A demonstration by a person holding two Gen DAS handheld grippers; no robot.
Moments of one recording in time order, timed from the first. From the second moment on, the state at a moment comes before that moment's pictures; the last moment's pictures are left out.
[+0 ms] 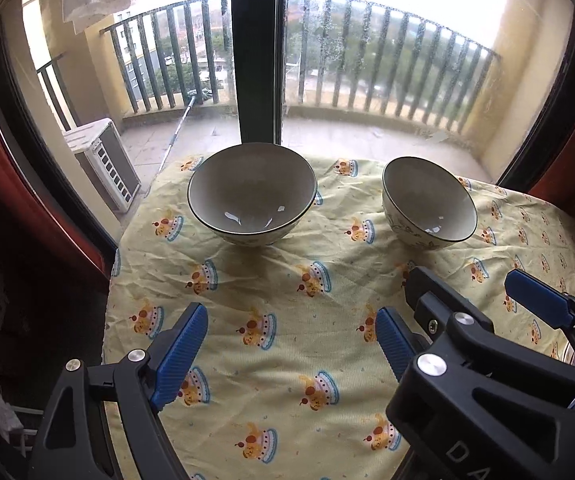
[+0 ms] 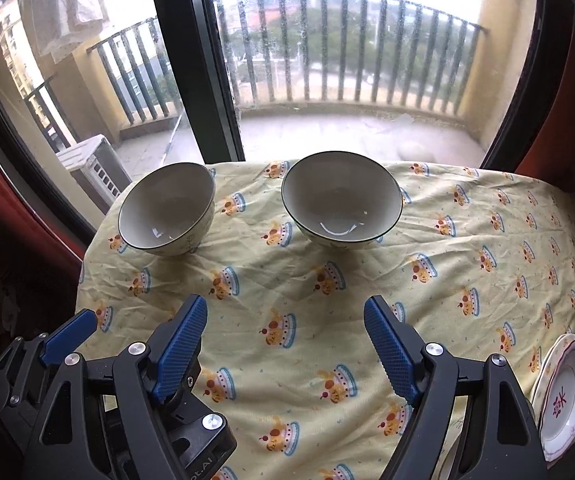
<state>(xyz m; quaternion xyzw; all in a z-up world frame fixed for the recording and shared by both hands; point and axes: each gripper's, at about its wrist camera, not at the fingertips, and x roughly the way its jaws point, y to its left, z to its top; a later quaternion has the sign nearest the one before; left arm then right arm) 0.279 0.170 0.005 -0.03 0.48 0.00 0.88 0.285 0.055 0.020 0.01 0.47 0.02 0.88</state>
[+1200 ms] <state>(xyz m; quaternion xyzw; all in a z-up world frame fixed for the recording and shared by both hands) 0.420 0.238 -0.062 -0.04 0.47 0.04 0.88 0.440 0.125 -0.051 0.03 0.46 0.01 0.89</state>
